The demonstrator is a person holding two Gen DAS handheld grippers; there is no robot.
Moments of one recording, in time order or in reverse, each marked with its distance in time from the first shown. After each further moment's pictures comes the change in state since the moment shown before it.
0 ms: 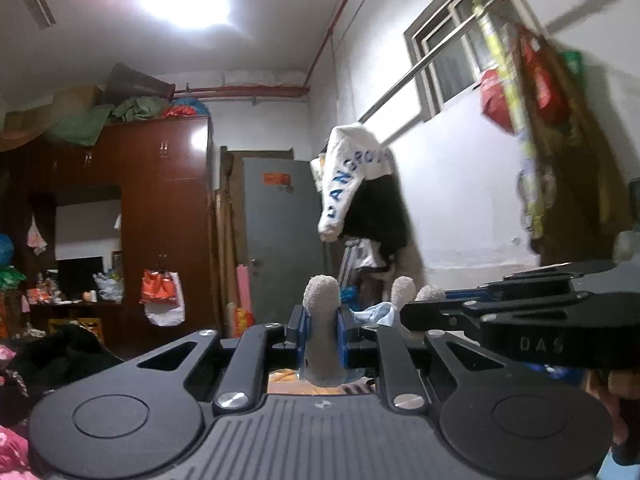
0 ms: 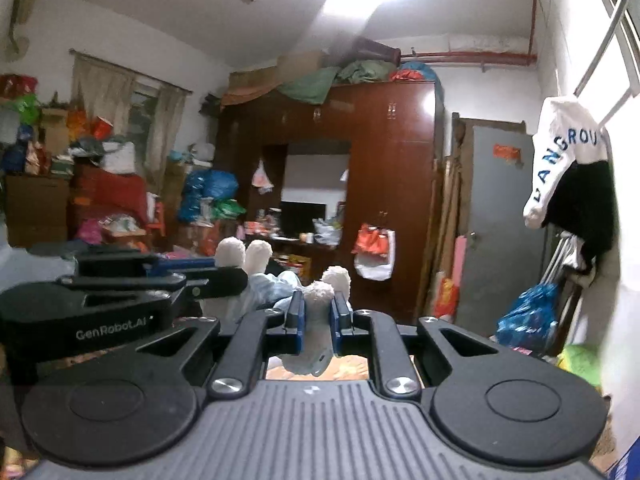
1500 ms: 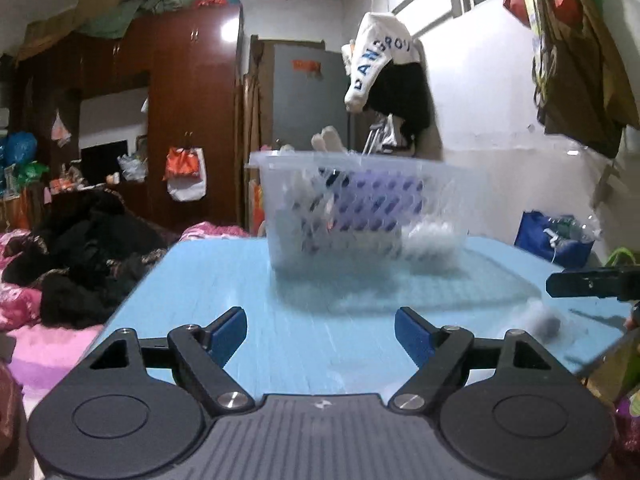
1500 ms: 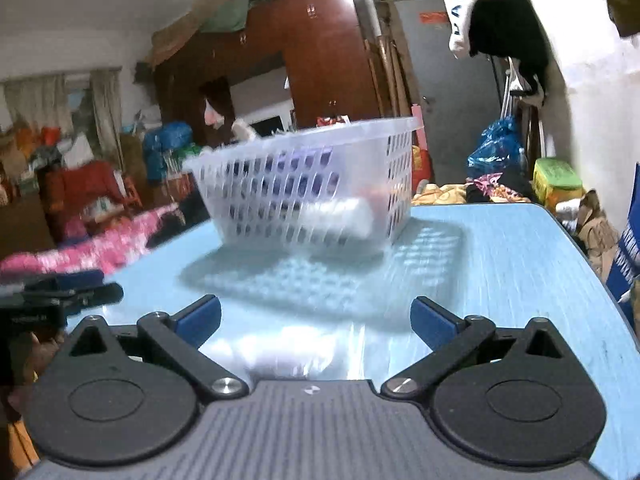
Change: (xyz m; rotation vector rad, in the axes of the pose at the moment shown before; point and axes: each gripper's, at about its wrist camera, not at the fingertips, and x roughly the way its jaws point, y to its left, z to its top) left arm -0.099 -0.018 -0.169 -0.096 0.321 0.071; right arm -0.141 -0.034 -0.183 0.317 0.249 -0.034
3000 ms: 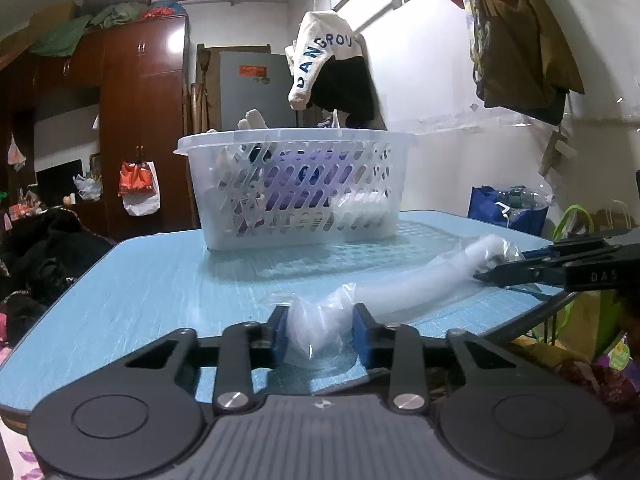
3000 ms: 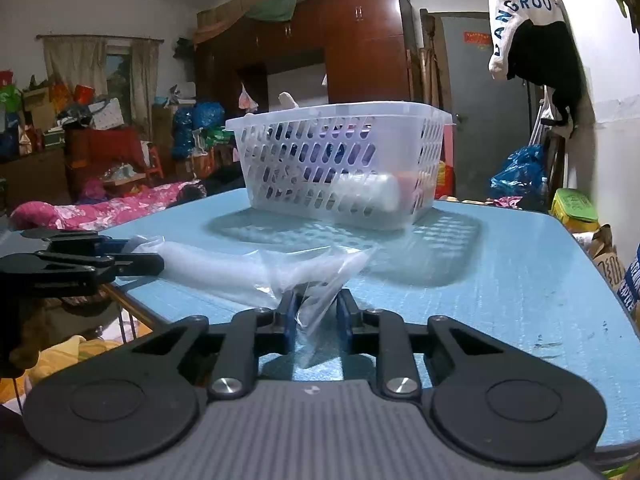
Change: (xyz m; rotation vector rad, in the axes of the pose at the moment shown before) left arm -0.002 -0.037 -0.038 0.100 -0.026 -0.137; right arm -0.014 0.005 -0.039 -0.134 -0.024 0.064
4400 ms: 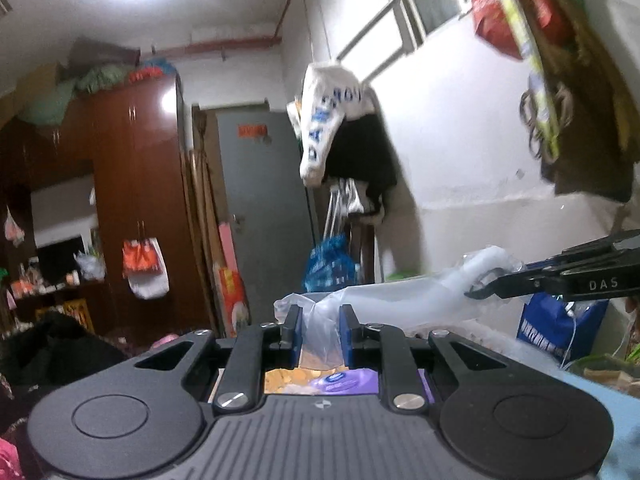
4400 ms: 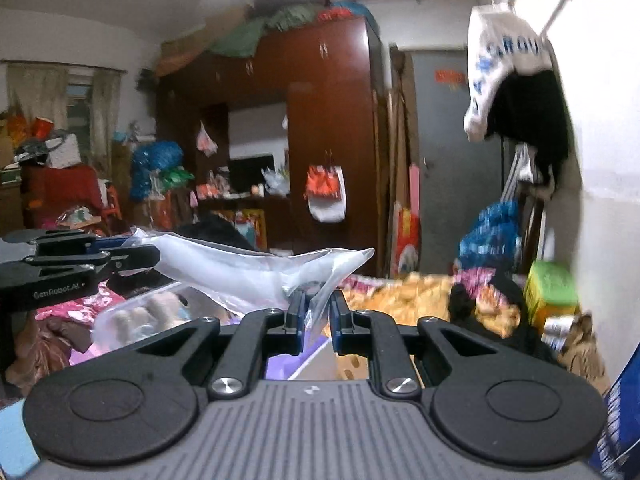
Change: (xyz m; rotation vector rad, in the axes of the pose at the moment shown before) left arm 0.149 0.064 0.212 0.093 -0.125 0.036; right arm 0.118 -0.079 0.189 0.023 -0.060 -0.123
